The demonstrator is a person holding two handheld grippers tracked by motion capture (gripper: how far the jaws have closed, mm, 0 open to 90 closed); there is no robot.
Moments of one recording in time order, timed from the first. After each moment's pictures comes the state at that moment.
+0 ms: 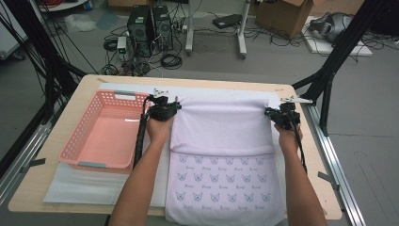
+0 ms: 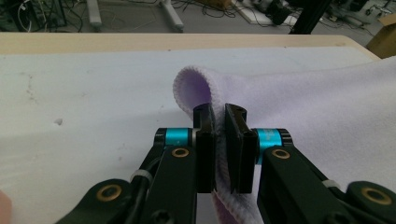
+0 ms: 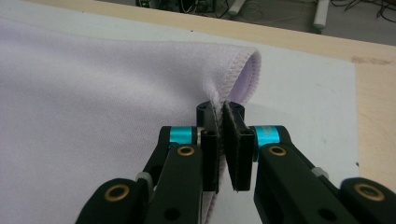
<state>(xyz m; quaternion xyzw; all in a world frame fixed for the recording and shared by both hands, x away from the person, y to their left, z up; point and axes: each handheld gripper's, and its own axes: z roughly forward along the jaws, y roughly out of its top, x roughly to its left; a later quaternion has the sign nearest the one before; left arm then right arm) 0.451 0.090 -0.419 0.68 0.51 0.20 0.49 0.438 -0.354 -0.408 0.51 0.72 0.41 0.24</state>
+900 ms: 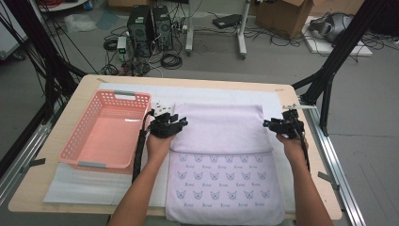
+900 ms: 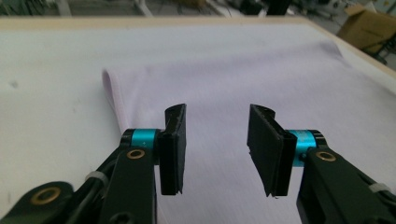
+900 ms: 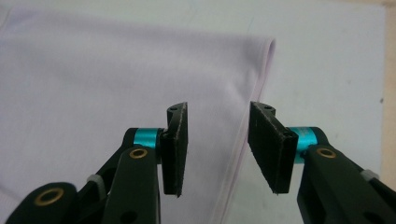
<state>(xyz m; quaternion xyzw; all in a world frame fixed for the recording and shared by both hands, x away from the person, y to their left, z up) 0.393 0.082 -0.428 0.71 0.47 0.18 0.50 0.401 -0.355 -0.403 0.53 0.74 0.38 0.18</state>
